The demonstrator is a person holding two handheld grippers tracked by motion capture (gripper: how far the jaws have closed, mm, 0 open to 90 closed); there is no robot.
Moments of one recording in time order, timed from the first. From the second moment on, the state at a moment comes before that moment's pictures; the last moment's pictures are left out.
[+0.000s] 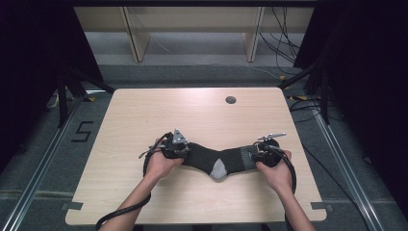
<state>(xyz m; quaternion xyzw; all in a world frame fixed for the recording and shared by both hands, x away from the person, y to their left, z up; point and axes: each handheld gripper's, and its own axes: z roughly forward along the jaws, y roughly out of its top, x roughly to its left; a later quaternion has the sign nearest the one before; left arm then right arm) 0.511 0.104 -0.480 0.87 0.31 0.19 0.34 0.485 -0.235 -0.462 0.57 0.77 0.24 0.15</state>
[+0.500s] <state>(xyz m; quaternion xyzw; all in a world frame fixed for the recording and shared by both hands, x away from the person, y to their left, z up) 0.511 0.111 -0.472 0.83 0.37 0.21 0.36 0.480 -0.240 -0.452 0.59 0.74 0.26 0.16</state>
